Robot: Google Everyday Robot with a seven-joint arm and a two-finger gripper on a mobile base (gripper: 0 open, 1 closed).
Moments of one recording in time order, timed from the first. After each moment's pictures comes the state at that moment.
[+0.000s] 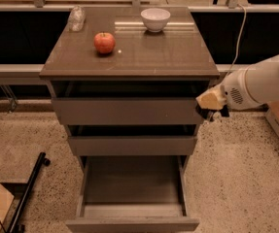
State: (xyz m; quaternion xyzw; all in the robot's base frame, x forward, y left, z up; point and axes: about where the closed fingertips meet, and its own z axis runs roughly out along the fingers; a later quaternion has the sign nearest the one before) arm 0.546 -0.193 0.852 -0.32 0.88 0.10 0.35
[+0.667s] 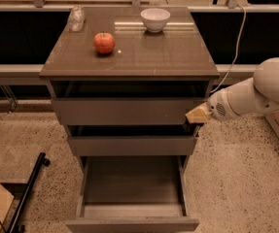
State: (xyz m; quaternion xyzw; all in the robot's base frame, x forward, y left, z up) arm 0.576 -0.184 0.754 -0.31 0.89 0.18 0.29
